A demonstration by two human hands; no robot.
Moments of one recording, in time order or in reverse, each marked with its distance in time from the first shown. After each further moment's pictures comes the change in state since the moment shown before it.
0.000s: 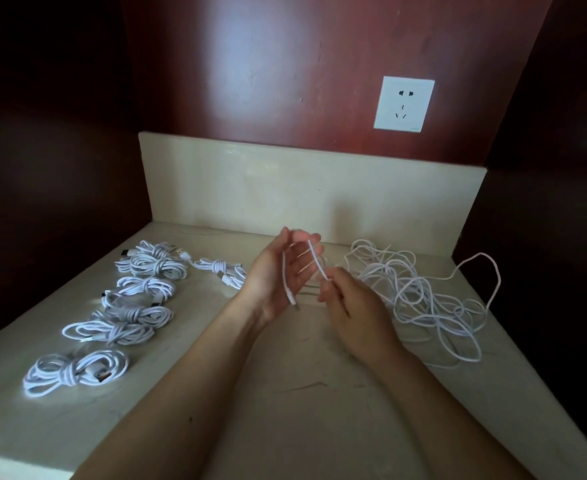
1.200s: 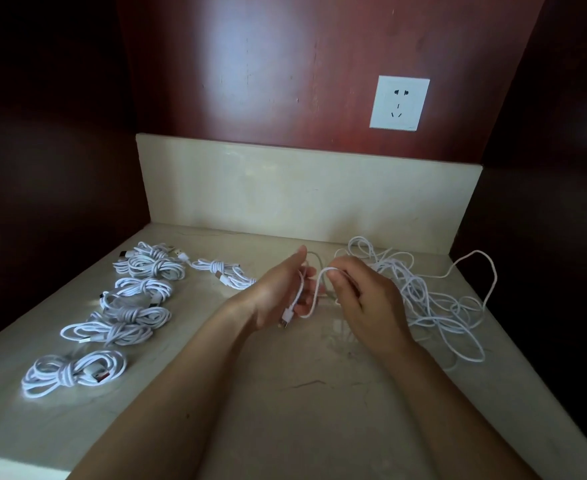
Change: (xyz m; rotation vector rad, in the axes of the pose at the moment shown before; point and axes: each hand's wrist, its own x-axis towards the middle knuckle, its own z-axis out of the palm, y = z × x) left_hand 0.007 -0.012 -0.012 0.457 -0.073 -0.247; right_hand 0.002 -0.010 -0.025 0.054 0.176 -0.125
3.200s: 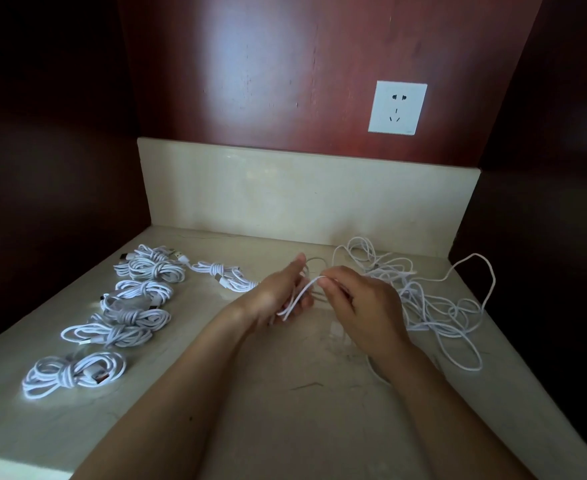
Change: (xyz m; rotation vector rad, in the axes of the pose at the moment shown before) left_hand 0.001 -0.003 -0.004 0.404 0.149 0.012; right_hand 0.001 0.002 0.002 -0.206 -0.015 -0.061
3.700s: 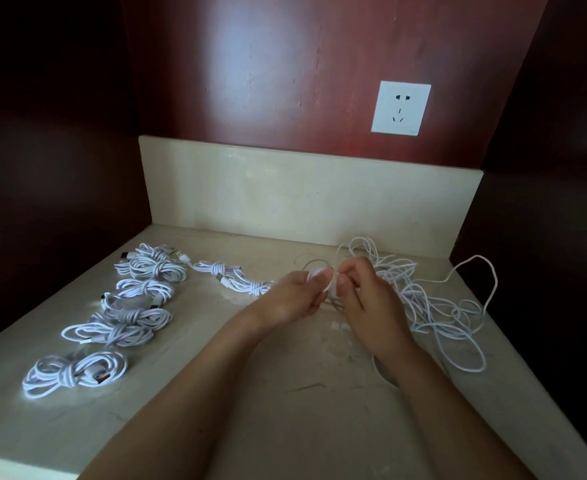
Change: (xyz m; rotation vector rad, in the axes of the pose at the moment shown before) left_hand -0.019 0.007 0.011 0.261 -0.022 0.308; right_hand -0.003 0.014 0.007 0.143 -0.052 0.177
